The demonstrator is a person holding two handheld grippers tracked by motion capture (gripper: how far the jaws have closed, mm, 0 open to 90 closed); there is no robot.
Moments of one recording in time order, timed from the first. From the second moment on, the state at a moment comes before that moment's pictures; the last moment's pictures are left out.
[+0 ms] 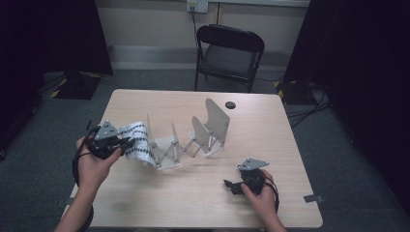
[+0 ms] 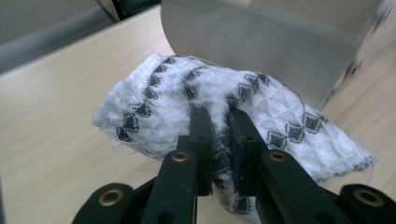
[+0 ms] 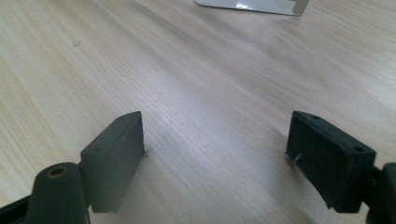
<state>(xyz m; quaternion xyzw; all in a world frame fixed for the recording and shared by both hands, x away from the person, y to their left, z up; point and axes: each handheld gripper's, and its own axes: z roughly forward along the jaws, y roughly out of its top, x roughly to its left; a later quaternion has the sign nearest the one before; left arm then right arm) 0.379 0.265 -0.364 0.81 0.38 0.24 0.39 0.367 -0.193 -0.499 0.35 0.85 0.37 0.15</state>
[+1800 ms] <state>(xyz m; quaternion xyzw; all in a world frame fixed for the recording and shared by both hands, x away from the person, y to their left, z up) 0.371 0.266 -0.468 0.82 0.44 0.17 0.33 0.367 -0.193 -0.499 0.35 0.85 0.37 0.15</state>
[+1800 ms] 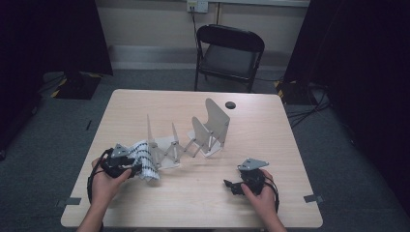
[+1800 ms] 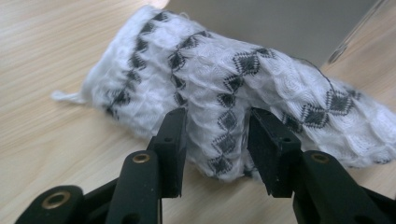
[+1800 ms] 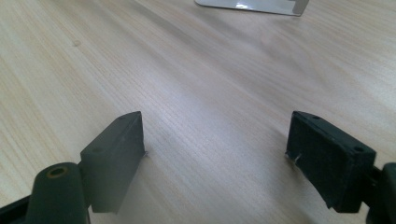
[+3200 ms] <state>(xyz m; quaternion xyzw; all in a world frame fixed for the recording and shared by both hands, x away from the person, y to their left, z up) 0.392 0.241 -0.487 0.78 0.49 0.17 0.35 0.367 -0.193 -0.499 0.35 0.85 0.37 0.15</state>
